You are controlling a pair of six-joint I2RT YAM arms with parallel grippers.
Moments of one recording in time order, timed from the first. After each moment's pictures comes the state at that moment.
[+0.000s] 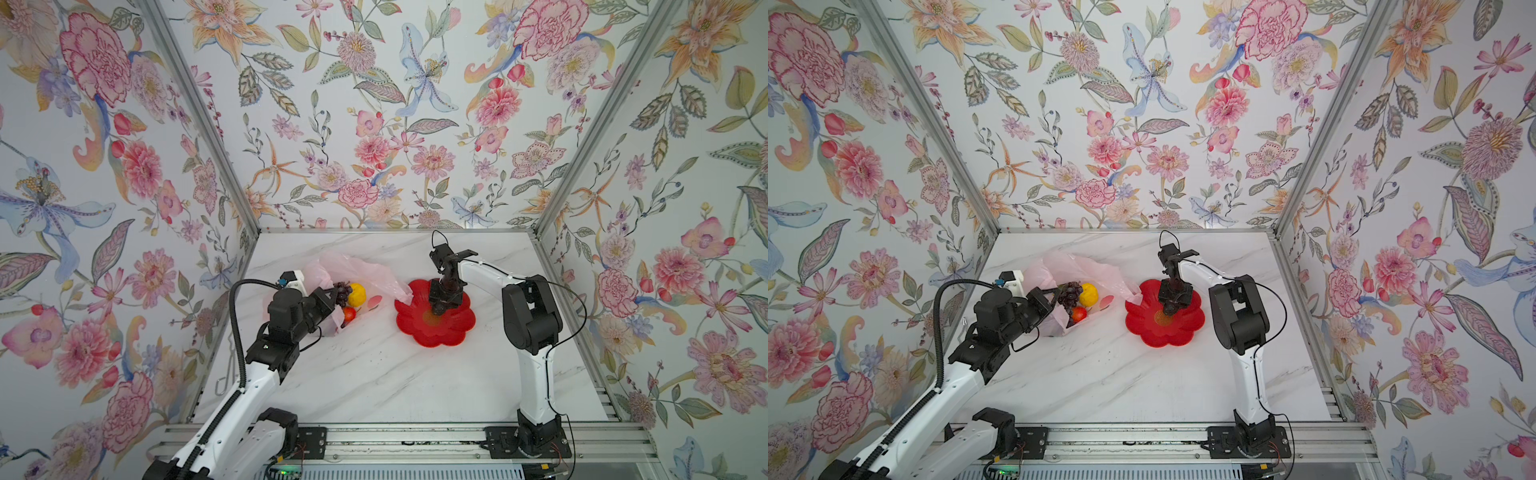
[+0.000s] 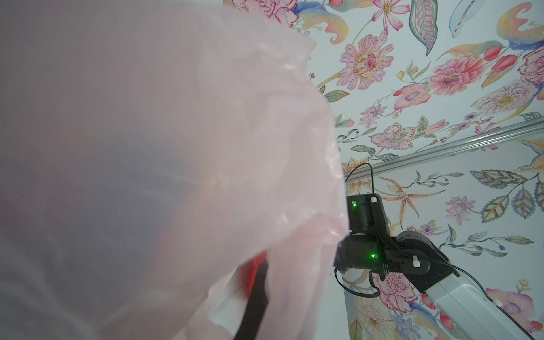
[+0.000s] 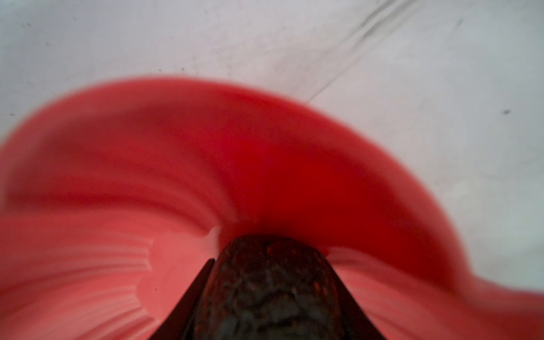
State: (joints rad) left arm -0.27 0.90 0.60 -0.05 0.18 -0.95; right arm 0.44 2.15 1.64 -0.93 -0.05 0.61
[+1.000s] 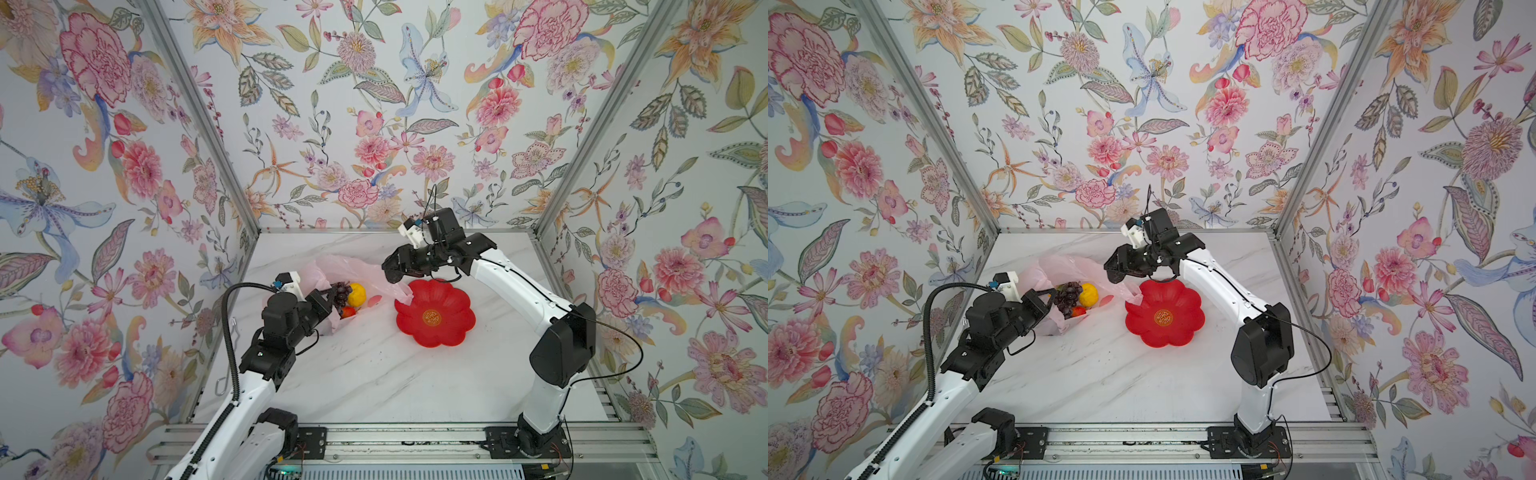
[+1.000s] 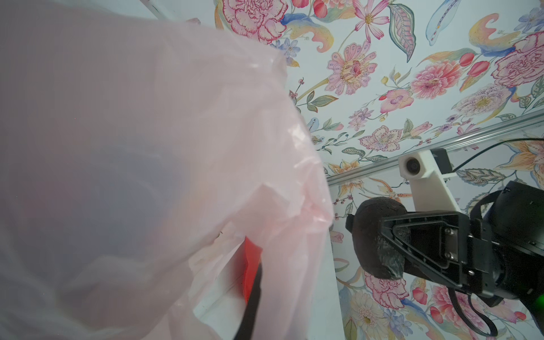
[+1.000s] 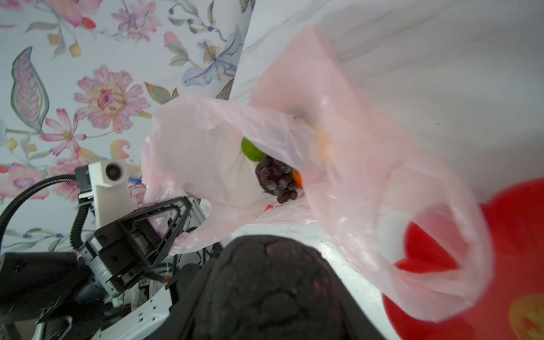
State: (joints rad) left arm -0.27 0.81 0.60 -0.10 0.18 -0.95; right arm 0.66 1.89 1.82 -0.69 -0.65 0.55
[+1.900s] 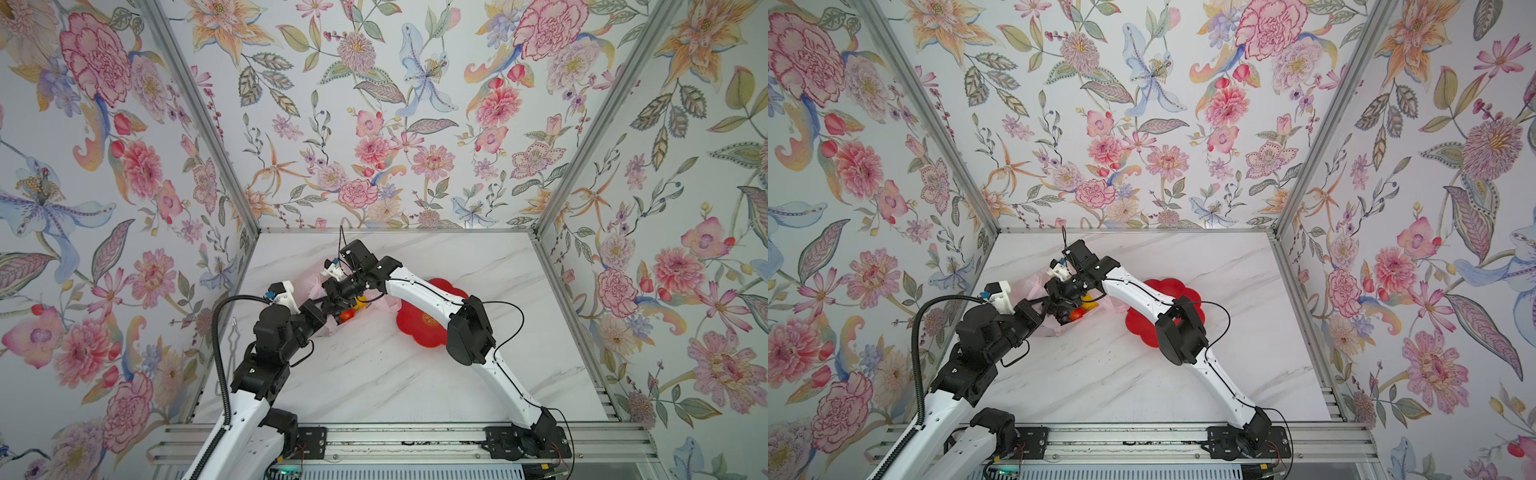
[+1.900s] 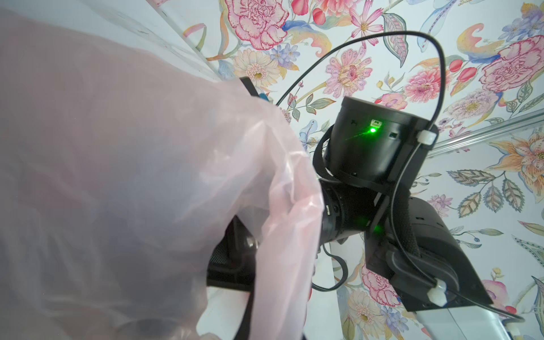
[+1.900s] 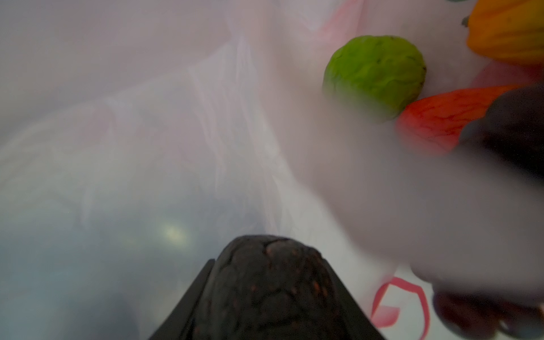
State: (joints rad) left arm -0.26 0.67 0.54 -0.17 0.18 -0.97; right arm 0.90 2.52 2.39 -0.67 -0.90 0.77
